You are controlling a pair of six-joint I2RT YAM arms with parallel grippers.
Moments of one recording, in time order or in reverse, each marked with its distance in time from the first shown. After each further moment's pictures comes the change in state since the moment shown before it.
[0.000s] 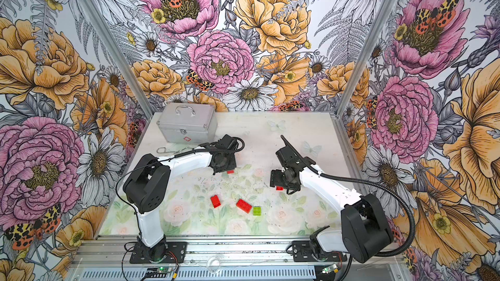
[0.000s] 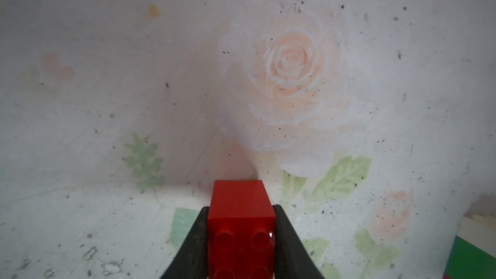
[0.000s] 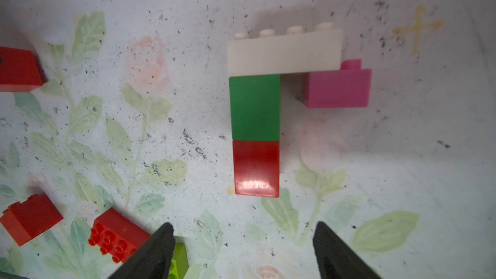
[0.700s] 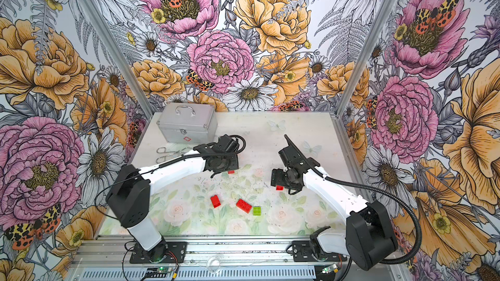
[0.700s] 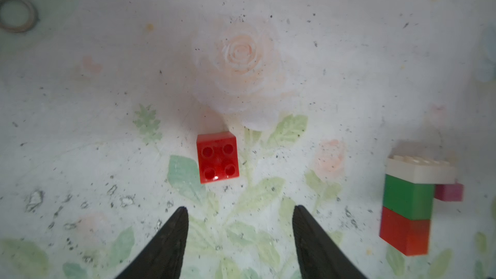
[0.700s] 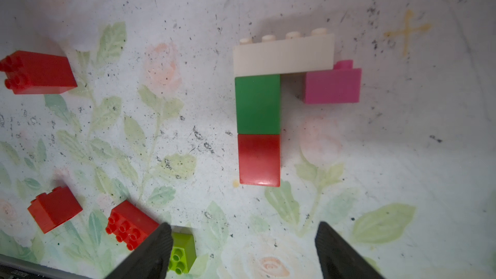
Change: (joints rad) left arm -0.114 -0.278 -0.071 -0.071 -0.090 -0.029; right arm -0.008 -0.057 0.000 -0.017 -0.019 0.000
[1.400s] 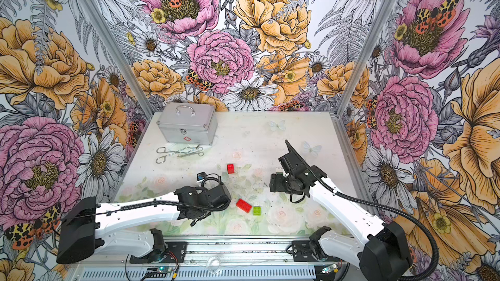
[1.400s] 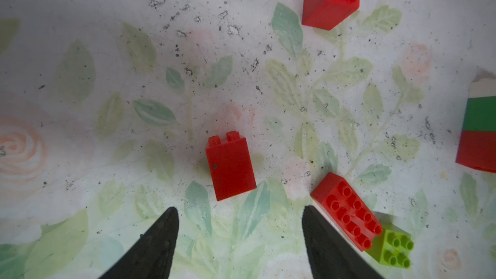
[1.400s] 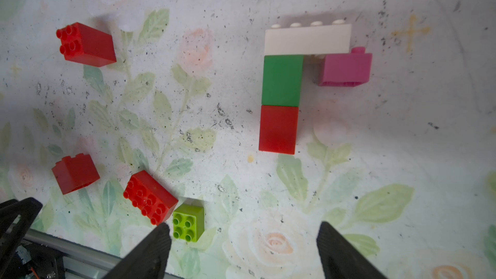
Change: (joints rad) left arm -0.367 -0.336 -0.441 -0.134 -0.254 -0.545; right arm 0.101 -0.175 -0.052 -0.031 0.034 0.009
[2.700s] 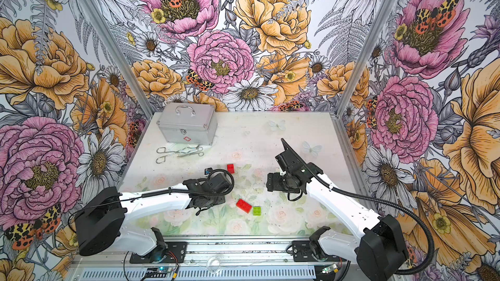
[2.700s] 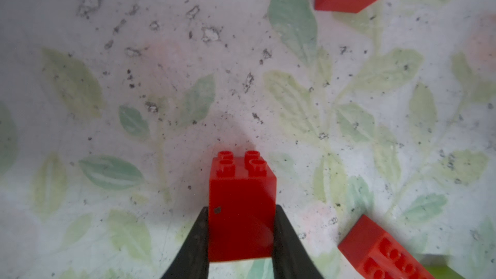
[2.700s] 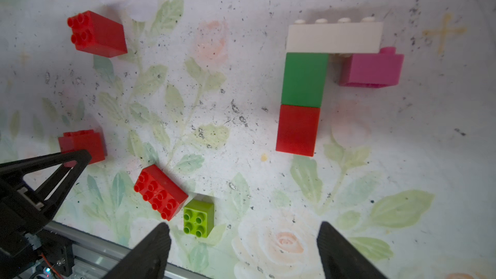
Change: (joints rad) left arm 0.193 0.111 -0.042 0.234 0.176 0.365; right arm 0.007 0.069 0.064 -0.007 -0.064 -0.019
